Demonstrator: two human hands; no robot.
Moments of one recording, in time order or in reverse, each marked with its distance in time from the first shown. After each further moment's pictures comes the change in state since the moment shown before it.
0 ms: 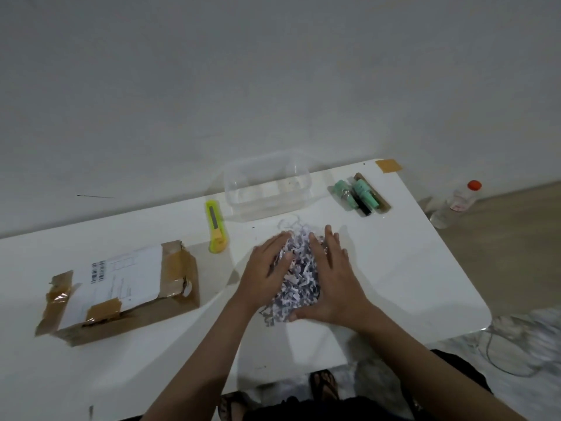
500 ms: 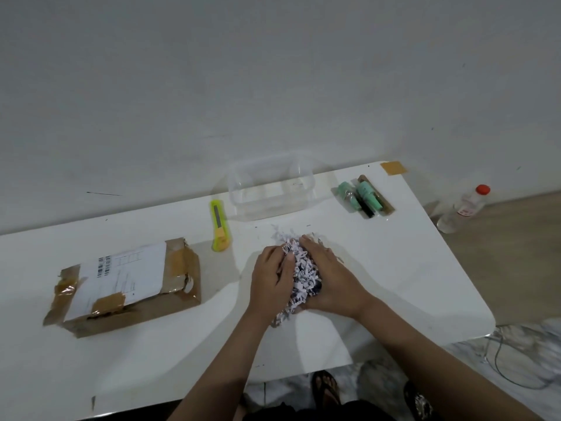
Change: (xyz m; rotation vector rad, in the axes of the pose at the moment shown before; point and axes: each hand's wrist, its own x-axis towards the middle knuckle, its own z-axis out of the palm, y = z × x) left_hand -0.016 0.021 0.023 -0.012 0.245 -0.071; right_hand 0.018 0.013 -0.004 0.250 -0.069 -0.149
